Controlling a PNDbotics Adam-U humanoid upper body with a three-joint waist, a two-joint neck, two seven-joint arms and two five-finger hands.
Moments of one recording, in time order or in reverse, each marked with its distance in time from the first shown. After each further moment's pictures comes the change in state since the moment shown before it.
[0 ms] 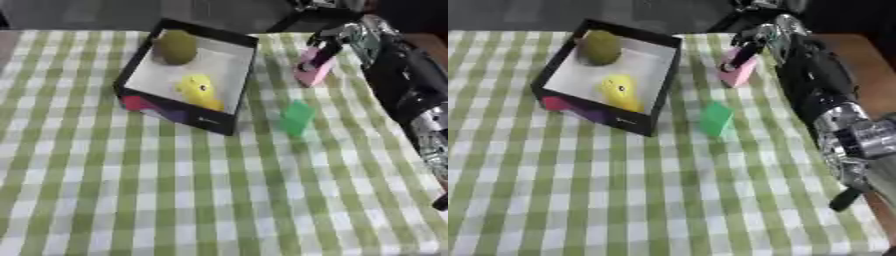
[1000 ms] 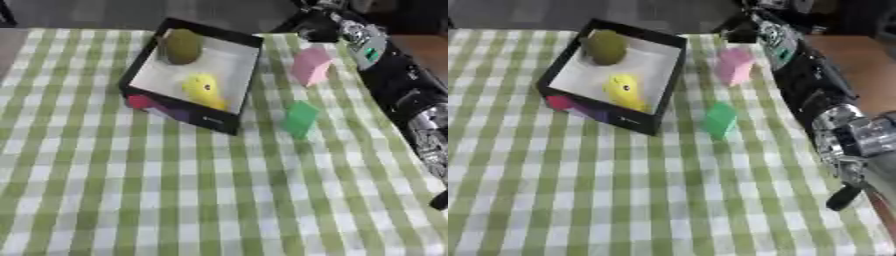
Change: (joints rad) left arm -0.007 0.008 -0.001 0.000 0.013 -0.003 0.010; right arm -0.010 0.005 0.001 0.120 -0.355 0.080 -0.304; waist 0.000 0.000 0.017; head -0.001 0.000
